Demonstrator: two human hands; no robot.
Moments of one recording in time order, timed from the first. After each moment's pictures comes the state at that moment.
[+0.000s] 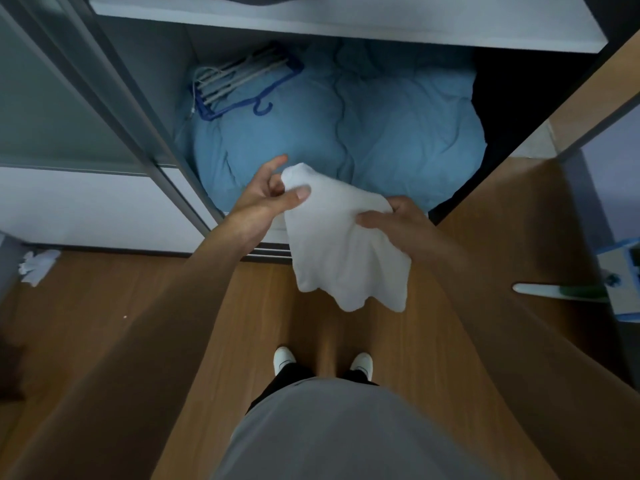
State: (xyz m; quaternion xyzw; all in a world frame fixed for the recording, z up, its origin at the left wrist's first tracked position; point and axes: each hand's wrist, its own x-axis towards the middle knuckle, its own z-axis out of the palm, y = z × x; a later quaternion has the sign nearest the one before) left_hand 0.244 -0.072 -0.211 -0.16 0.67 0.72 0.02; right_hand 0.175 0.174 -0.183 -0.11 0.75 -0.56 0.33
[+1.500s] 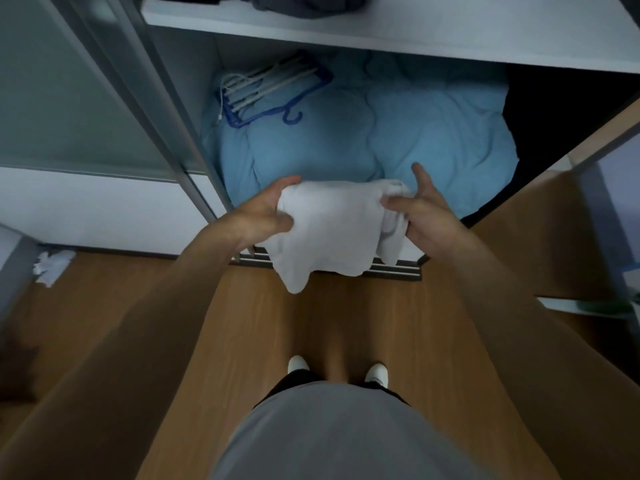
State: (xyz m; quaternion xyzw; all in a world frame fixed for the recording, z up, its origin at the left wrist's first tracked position) left_hand 0.256 -0.161 -0.205 -0.13 0.83 0.52 0.14; right_hand 0.152 0.103 -0.183 0.05 0.66 -0.69 0.30
